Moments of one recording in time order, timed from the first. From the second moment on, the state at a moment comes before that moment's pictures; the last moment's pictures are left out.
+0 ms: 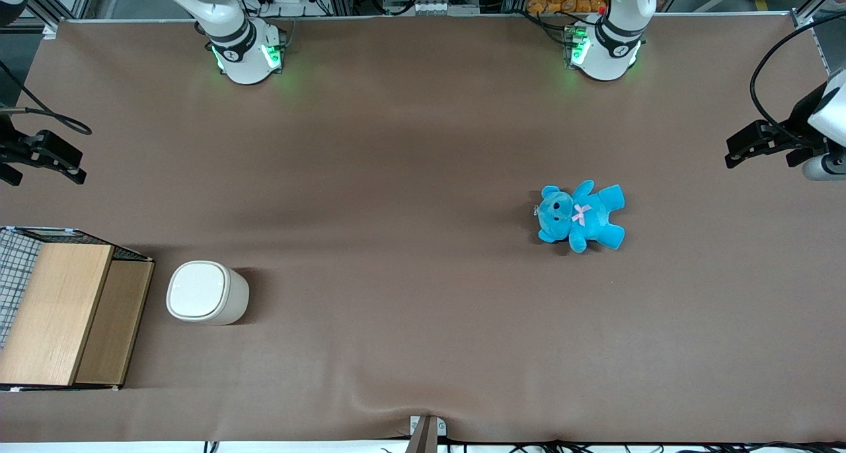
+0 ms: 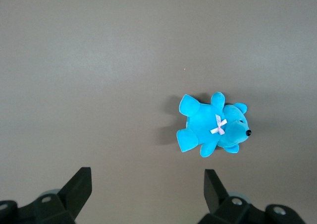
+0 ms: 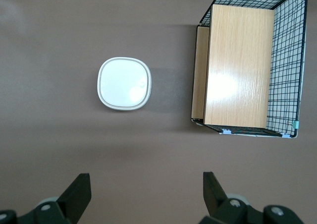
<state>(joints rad) -0.04 0.01 0.00 -1.57 -0.04 1.70 -0.08</state>
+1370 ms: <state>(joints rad) -0.04 0.30 0.01 -1.53 -0.01 1.82 -0.08</state>
